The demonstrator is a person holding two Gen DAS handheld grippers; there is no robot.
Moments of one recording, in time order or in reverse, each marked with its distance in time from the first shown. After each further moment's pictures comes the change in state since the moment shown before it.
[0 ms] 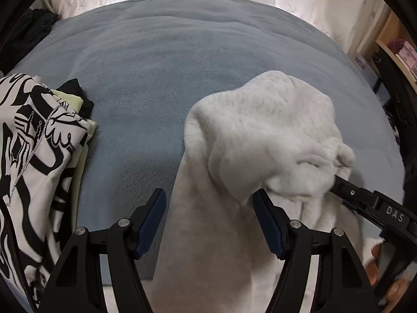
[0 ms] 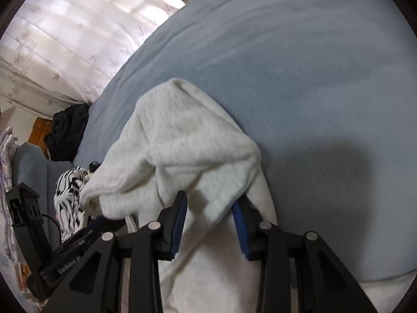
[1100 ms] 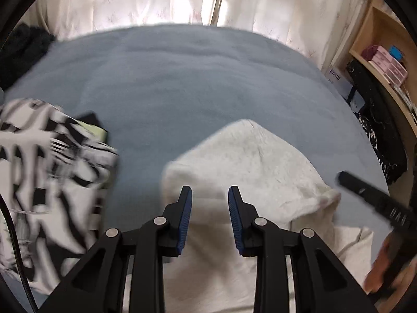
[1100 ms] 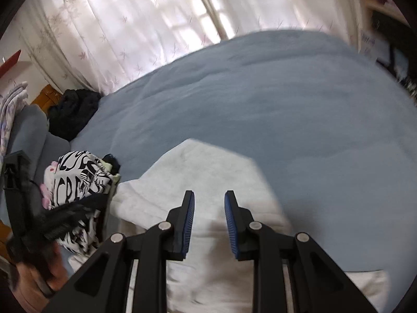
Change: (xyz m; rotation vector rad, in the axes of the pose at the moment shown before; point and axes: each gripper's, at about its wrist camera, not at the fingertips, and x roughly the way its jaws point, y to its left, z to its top) left arm -0.064 0.000 0.007 0.052 -0.082 -0.104; right arm -0.085 0.064 -0.014 -0.267 -0.129 -0.101
